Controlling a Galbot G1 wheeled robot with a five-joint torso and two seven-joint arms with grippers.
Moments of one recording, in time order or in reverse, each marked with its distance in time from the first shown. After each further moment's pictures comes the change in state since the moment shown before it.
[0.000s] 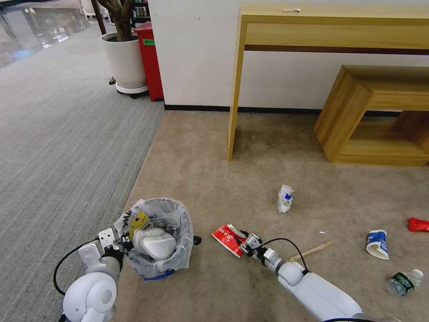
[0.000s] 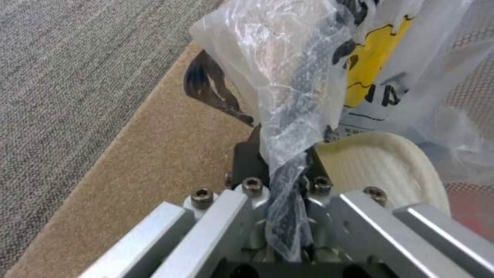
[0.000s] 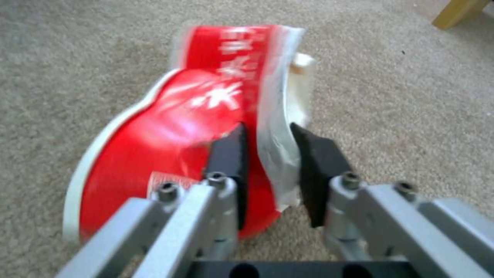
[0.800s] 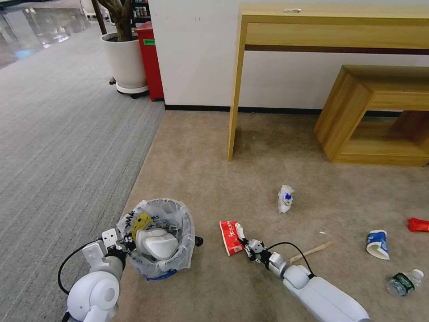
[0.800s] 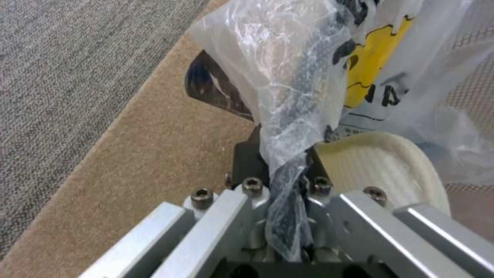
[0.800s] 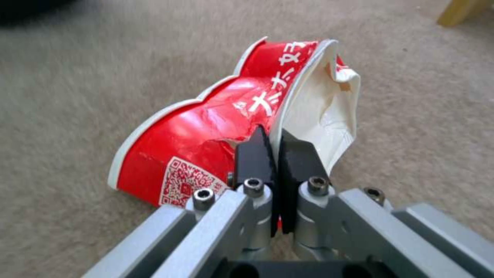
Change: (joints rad) left arm -0.020 -0.004 0.019 0.046 0.007 -0.009 0.016; right arm -0.076 -0.072 0.066 0.066 0.096 0.083 -0.125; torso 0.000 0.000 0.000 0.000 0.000
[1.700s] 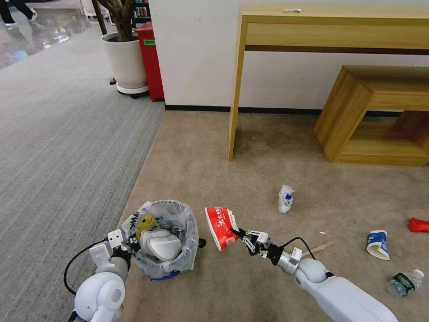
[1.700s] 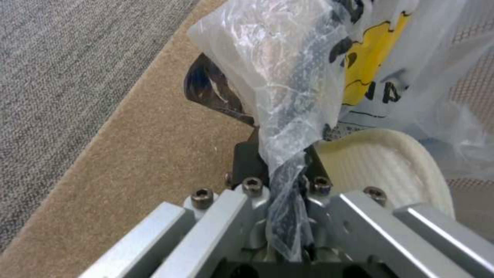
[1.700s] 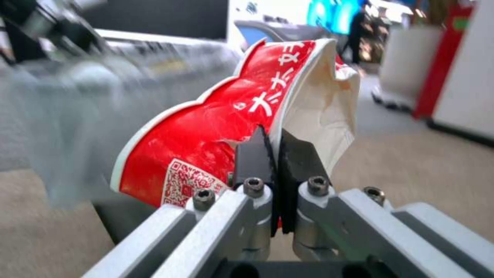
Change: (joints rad) left arm -0.004 0.005 0.037 0.010 0.036 0.003 0.012; right arm -0.060 -0.127 0.105 0.371 0.270 0.170 -0.430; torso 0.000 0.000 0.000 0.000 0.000
